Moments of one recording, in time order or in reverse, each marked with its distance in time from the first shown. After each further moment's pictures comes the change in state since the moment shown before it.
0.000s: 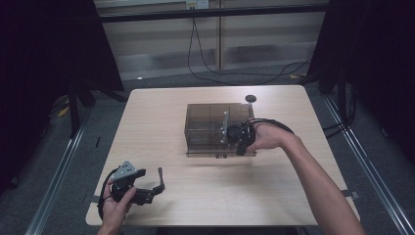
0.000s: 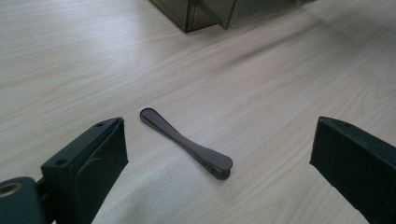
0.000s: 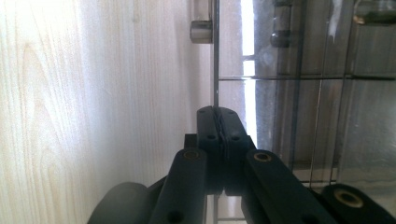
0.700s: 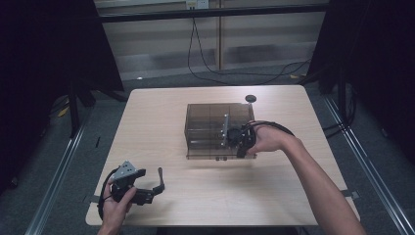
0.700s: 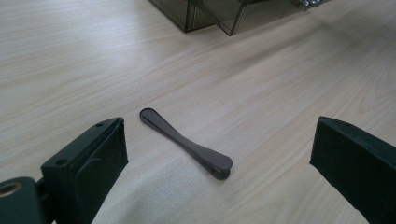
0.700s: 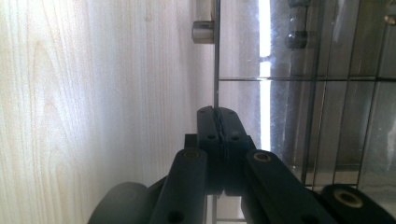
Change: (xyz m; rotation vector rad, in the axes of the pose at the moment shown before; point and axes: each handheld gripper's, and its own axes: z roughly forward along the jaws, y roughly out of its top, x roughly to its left) left arm 0.000 0.000 0.000 0.000 0.000 0.002; right arm 0.007 -0.001 0.001 -0.001 0.007 -0.007
